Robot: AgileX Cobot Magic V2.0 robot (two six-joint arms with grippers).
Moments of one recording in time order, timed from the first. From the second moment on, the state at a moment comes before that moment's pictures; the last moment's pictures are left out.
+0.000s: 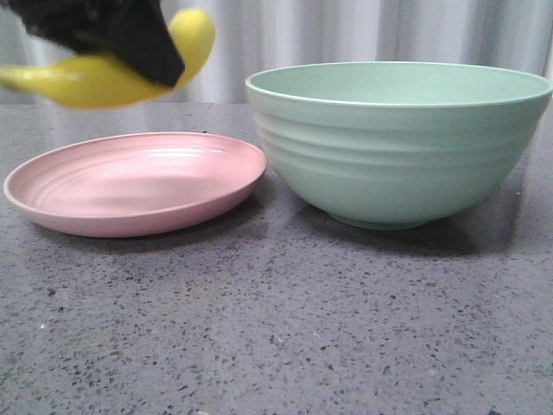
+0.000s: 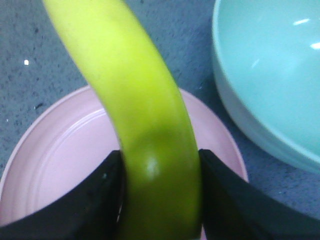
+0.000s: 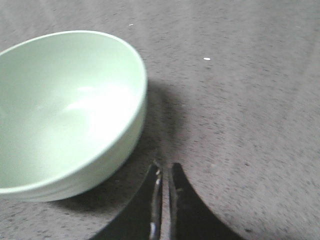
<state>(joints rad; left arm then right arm) -0.62 1.37 -1.12 -0.10 0.60 0.10 0.04 0.62 -0.59 0.26 0.54 -0.18</state>
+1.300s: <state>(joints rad) -0.84 1.35 -1.15 -0.15 0.59 0.10 0.27 1.49 -1.26 0.89 0.70 -0.18</state>
